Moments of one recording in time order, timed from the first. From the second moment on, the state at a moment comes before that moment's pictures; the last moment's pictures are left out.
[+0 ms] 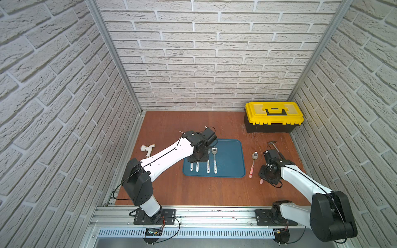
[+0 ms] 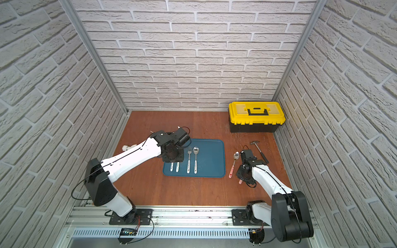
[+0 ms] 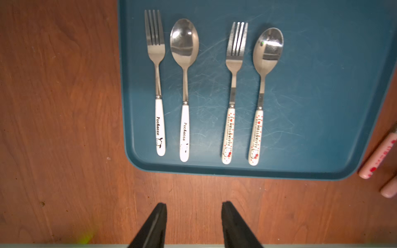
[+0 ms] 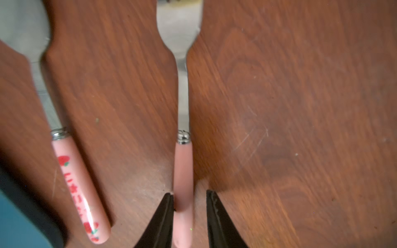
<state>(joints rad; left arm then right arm) -0.71 1.61 1.41 -1.19 -0.13 -0.83 0.04 1.22 0.55 -0.77 0.09 0.67</state>
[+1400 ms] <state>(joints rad) -0.64 1.58 1.28 -1.00 -0.04 -0.74 0.13 1.33 0.75 -0.91 0.31 0.59</state>
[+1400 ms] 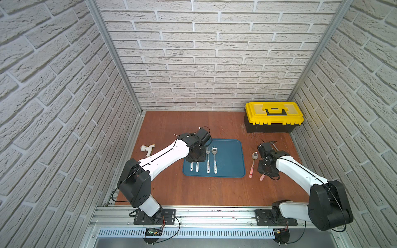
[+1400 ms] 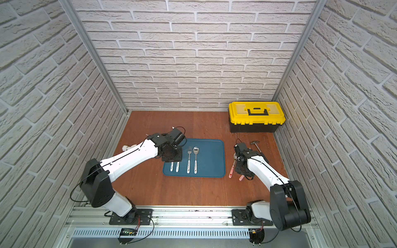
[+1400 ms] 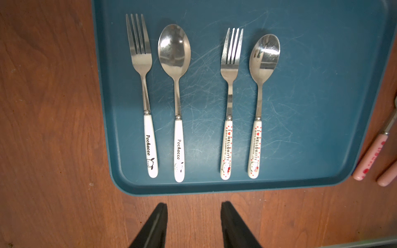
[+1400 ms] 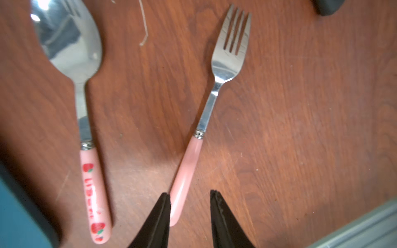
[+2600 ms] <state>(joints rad) -0.65 1.62 1.30 -0.95 0.00 -0.68 -0.20 1.53 0.85 -0.77 0.04 0.49</state>
